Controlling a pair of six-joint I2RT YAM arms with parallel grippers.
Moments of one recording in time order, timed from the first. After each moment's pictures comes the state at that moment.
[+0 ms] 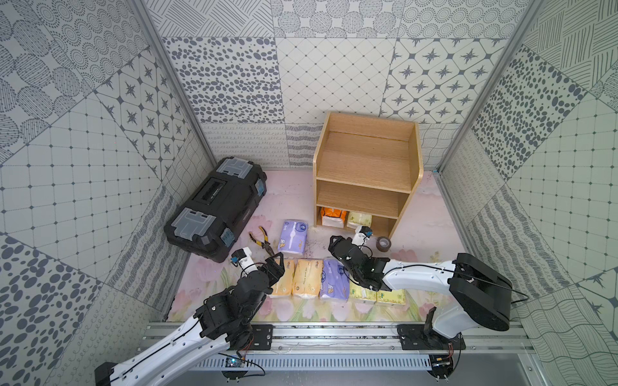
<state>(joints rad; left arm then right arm) -0.87 0.35 0.34 -0.51 -0.57 -1.24 1.02 1.55 0.70 0.20 0.61 1.36</state>
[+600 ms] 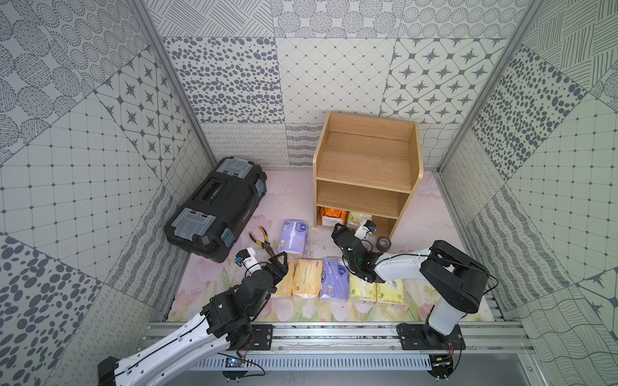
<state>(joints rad) -0.87 0.39 0.30 -0.40 -0.56 -1.28 0.90 1.74 0.72 0.52 0.67 1.30</state>
